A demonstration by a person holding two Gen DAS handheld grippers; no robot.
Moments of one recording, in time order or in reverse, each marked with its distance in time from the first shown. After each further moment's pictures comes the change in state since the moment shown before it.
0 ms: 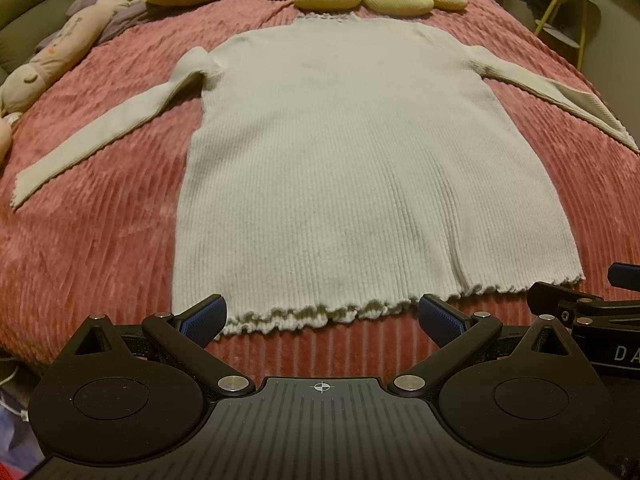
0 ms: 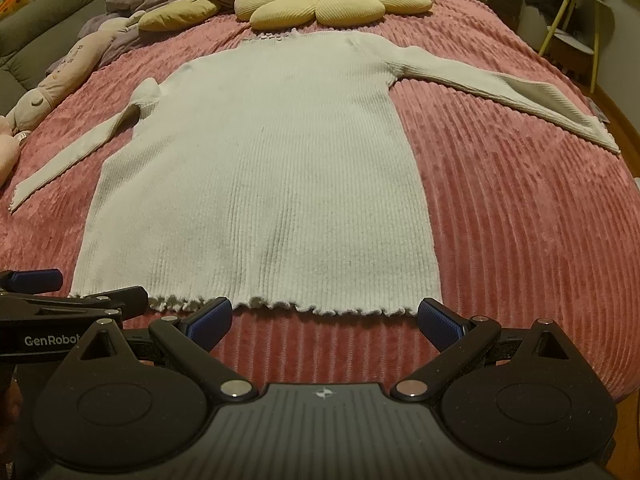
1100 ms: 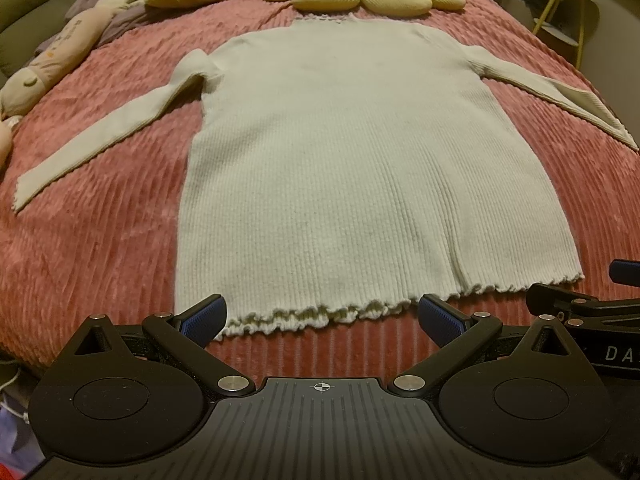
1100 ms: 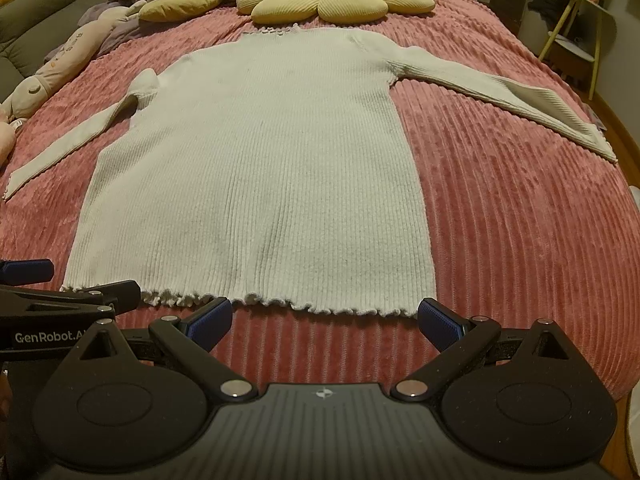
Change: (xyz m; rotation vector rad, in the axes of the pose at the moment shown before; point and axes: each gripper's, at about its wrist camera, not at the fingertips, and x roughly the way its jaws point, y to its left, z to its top) left arm 0.000 -0.001 0.000 0.011 -0.003 0.002; right arm 0.001 0.004 0.002 -0.031 0.018 -0.031
